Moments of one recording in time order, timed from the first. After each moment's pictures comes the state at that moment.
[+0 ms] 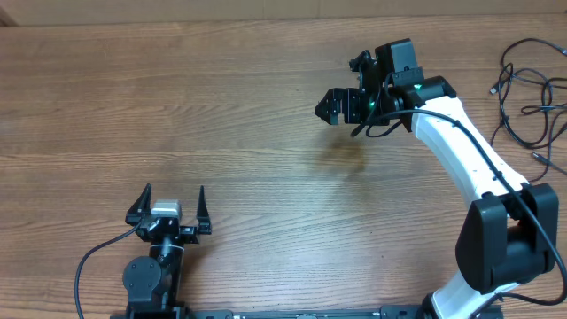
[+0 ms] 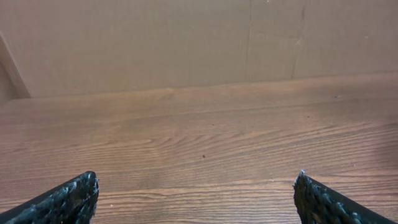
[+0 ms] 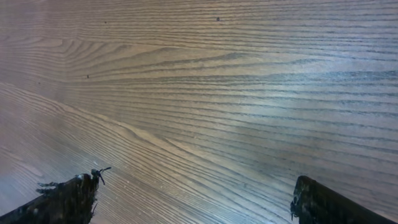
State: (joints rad) left arm 0.01 0.02 0.01 -0.07 0.04 0.05; right arm 0.24 1.82 1.44 -0.69 -0.44 0.23
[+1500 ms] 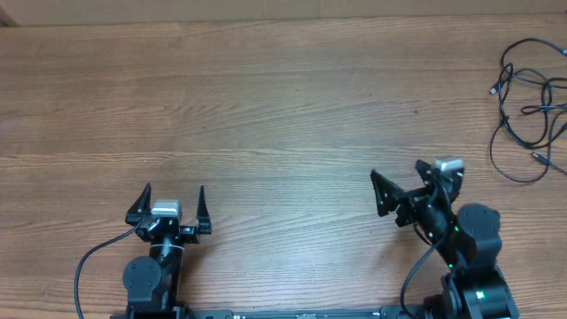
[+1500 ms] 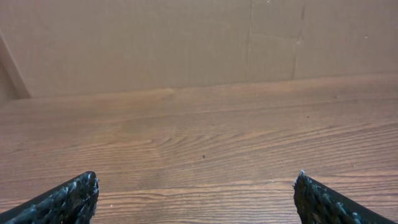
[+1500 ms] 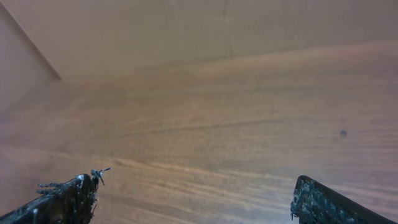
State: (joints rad) left arm 0.01 0.01 0.01 -0.07 0.04 0.05; right arm 0.14 0.48 0.32 -0.11 -0.25 0.23
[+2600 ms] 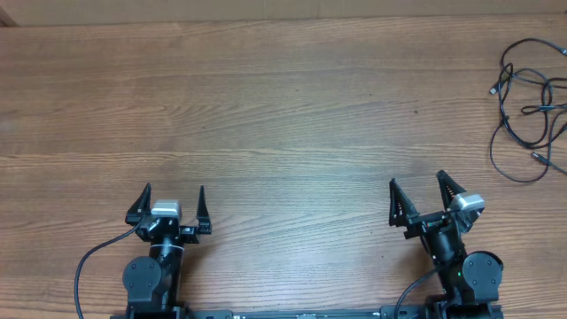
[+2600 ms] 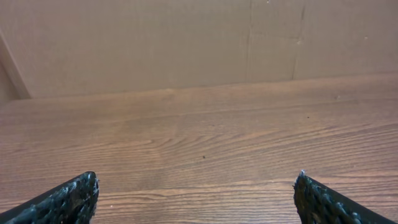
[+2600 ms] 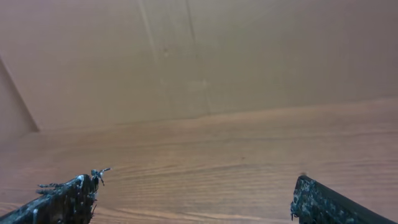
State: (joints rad) left arm 0.01 0.01 0.01 -0.07 0.04 0.05; right arm 0.05 0.01 0.02 0.02 -0.19 0.23
